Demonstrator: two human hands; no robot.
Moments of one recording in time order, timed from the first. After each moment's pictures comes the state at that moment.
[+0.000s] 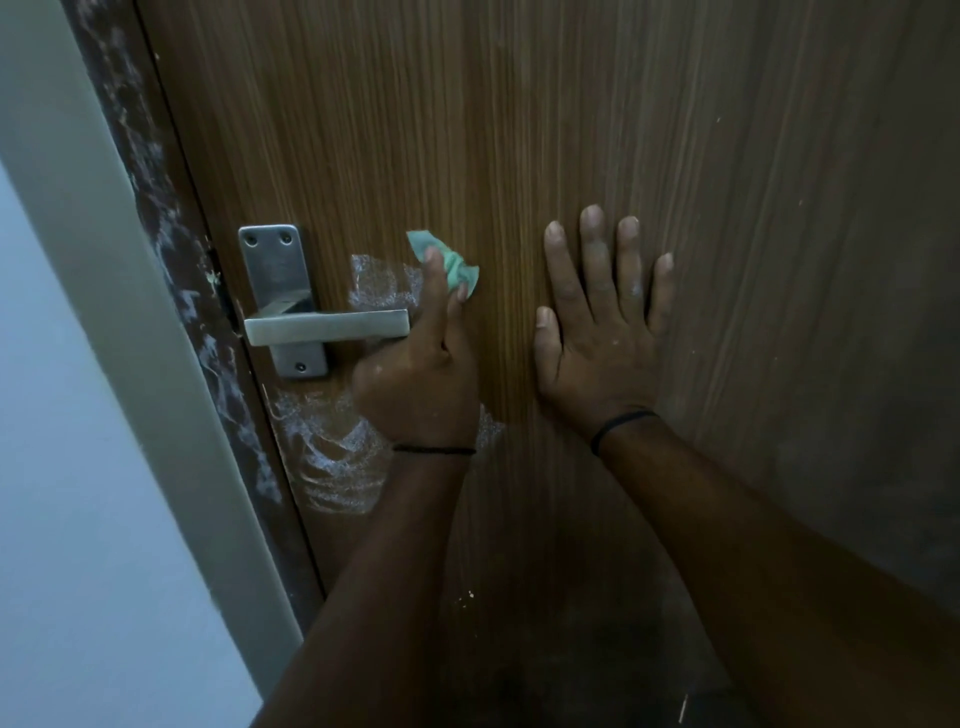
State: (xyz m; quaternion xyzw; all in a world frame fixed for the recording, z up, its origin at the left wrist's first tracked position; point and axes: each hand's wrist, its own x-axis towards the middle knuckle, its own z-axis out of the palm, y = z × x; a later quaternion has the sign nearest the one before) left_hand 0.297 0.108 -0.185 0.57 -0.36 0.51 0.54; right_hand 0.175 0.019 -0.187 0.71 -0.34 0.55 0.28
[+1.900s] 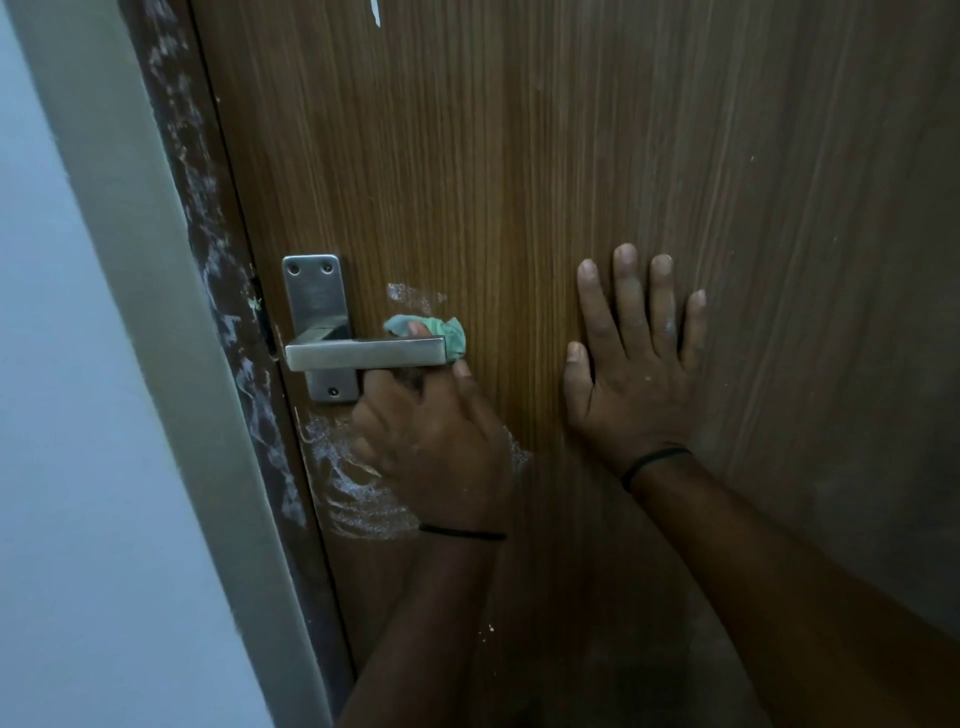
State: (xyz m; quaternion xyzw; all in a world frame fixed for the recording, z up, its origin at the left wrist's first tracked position) left_hand 0.286 0.139 -0.205 0.77 -0.29 0.32 0.48; right_hand 0.176 0.020 -0.192 0.71 -0.34 0.55 0.28
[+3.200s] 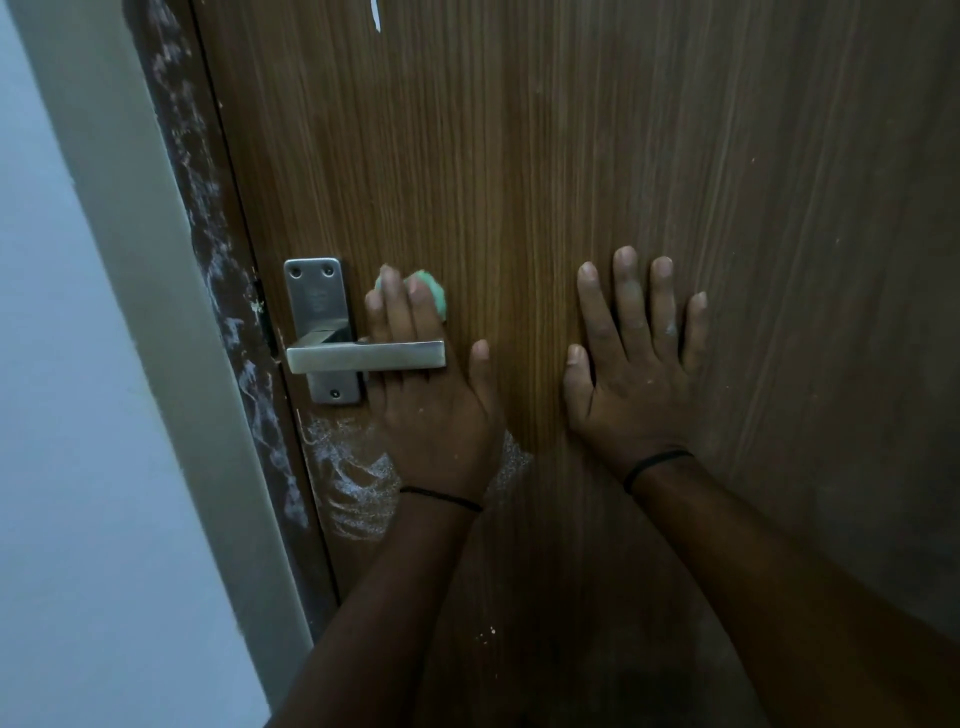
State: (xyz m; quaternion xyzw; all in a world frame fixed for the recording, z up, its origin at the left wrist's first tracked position) left_hand 0.313 0.115 -0.189 0.64 -0.40 0.45 0.48; right_hand 0.175 0.015 -0.193 0.71 -0.33 0.55 0.29
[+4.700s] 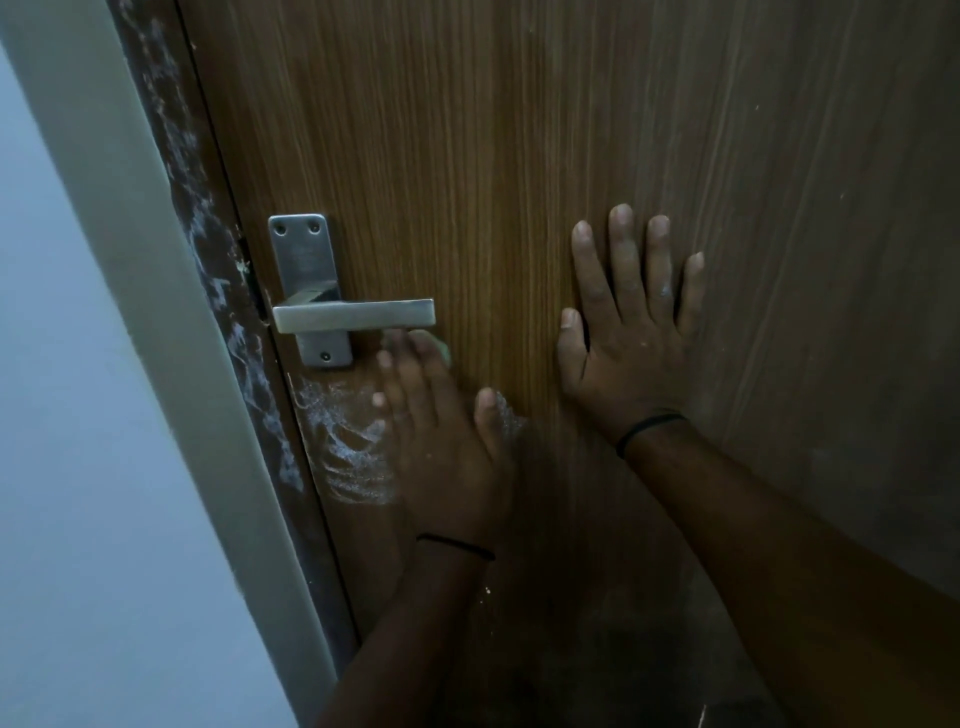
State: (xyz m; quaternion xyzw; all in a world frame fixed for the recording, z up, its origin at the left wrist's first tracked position) left_hand 0.289 0.134 -0.255 0.72 -0.43 0.30 0.45; right_hand 0.176 0.018 -0.192 0.71 -0.33 0.56 0.28
